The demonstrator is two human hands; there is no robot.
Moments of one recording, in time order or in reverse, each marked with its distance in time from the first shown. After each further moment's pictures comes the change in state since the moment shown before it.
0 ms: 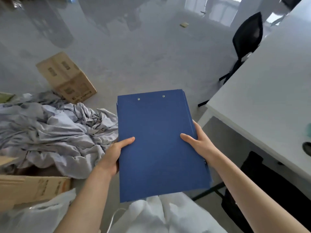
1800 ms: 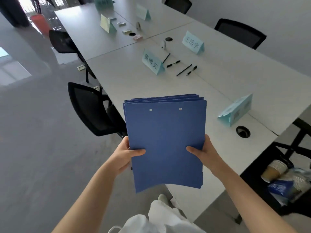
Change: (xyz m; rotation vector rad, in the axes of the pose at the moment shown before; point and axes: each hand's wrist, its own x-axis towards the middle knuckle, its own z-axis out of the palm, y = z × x) left_hand 0.426 0.251 0.602 1.085 -1.226 -0.161; right_hand 0.229 -0.112 -0.308 0.514 1.338 0.029
